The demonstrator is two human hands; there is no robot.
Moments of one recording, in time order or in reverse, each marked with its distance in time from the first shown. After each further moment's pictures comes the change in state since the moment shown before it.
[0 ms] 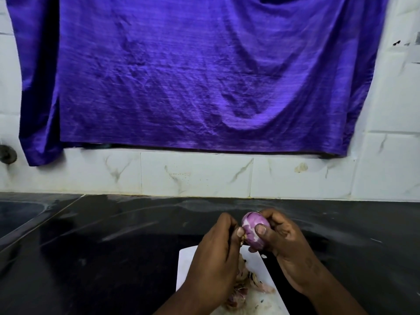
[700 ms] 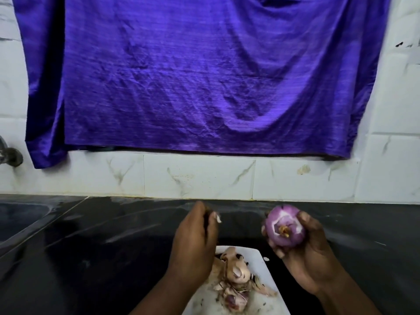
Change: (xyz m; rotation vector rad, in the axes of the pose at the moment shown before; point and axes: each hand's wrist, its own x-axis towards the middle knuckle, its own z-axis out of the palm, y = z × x) left_hand 0.016 -0.011 -0.029 0.149 0.214 -0.021; right_hand -0.003 -0.016 -0.011 0.403 0.066 0.099
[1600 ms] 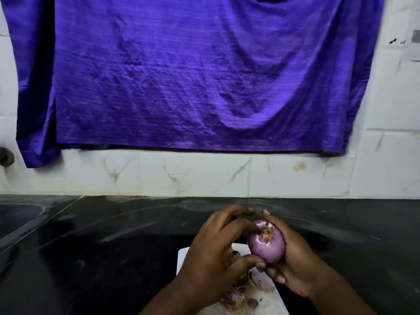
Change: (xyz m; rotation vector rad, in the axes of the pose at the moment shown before) left_hand -0.013 0.017 0.006 -0.102 -0.249 0.329; right_hand 0.001 0.009 0.003 -0.211 -0.021 0.394
